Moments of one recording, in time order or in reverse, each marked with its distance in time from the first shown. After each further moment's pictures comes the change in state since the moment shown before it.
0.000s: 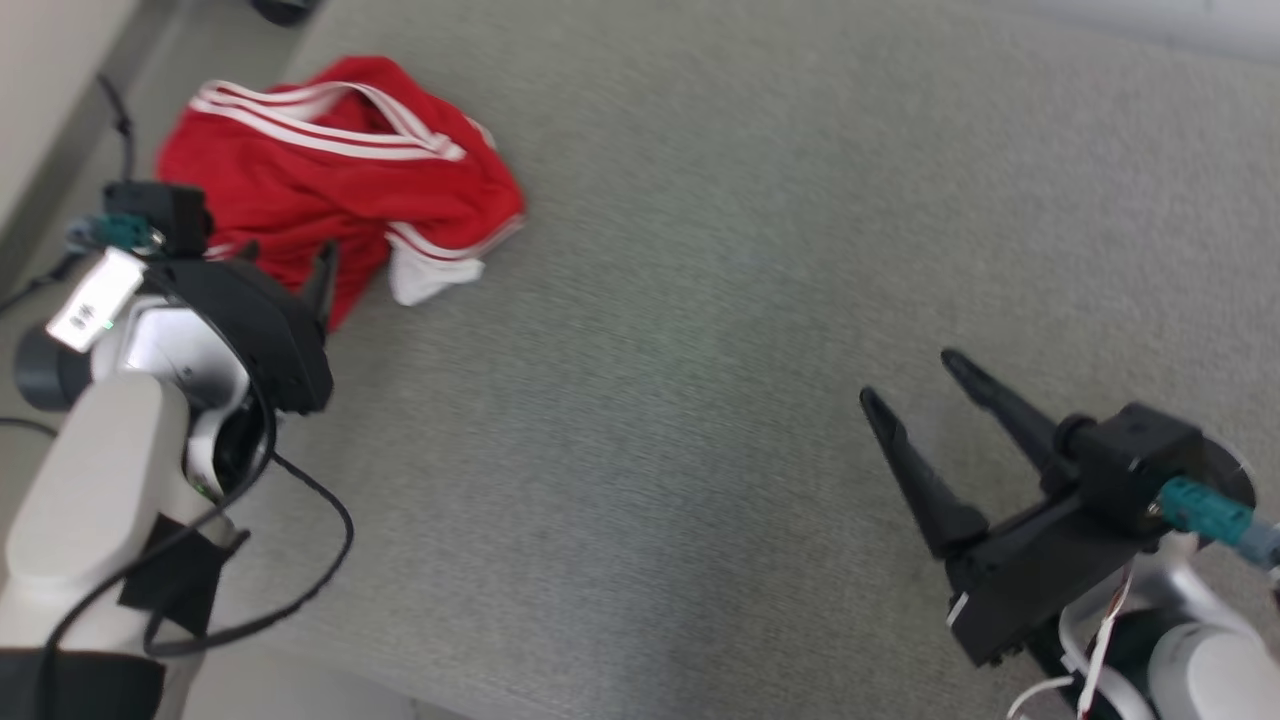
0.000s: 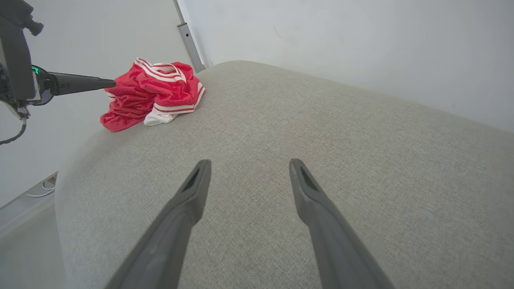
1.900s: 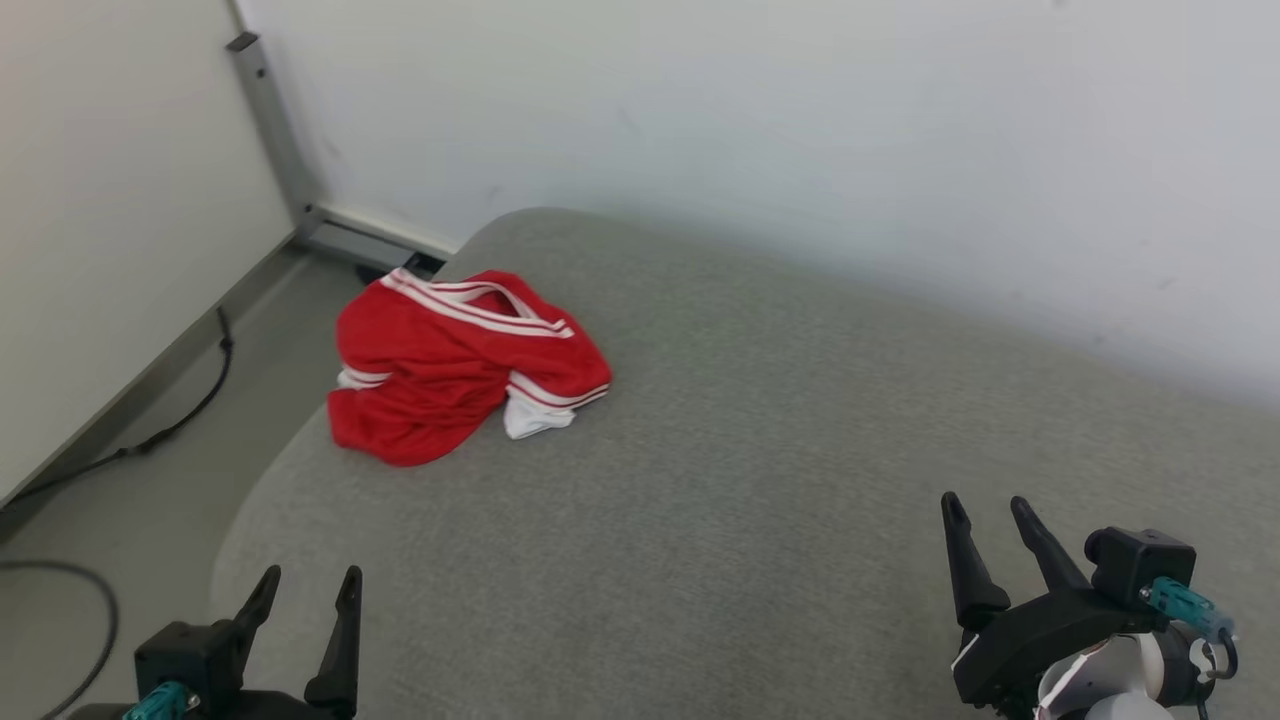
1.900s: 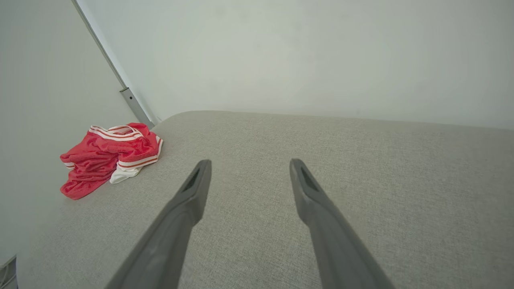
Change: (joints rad) left arm 0.821 0.078 0.021 -0.635 0.067 0.163 -0.281; right arm 0.070 0.173 -0.132 0.552 0.105 -0.087 -0.338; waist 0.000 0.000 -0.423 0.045
